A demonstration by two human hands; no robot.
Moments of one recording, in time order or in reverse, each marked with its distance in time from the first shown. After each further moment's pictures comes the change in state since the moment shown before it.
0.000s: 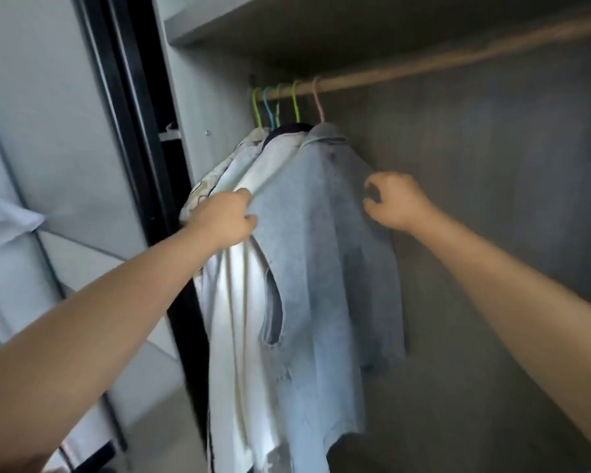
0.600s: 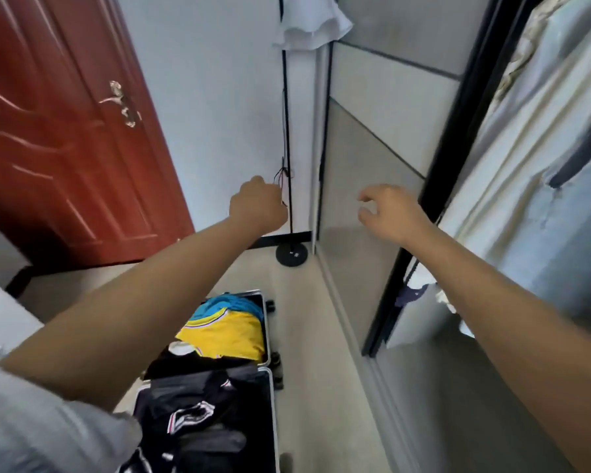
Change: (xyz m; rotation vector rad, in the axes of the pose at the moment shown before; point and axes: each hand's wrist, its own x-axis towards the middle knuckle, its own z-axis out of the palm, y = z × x) left_hand -0.410 -0.151 -0.015 0.073 -0.256 -0.861; right_hand -0.261 -0.292 0.127 0.444 -0.578 -0.600
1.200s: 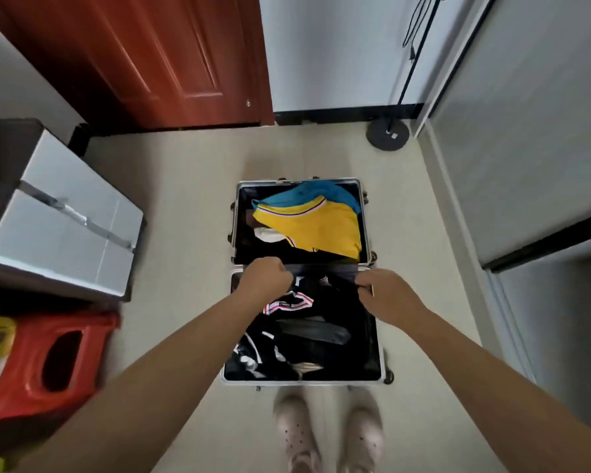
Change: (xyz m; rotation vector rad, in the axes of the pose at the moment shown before) left_hand -0.094 -0.407 0.231 -0.202 -0.653 -0.458; right_hand -0.041 -0.189 0.444 0.150 -0.679 0.136
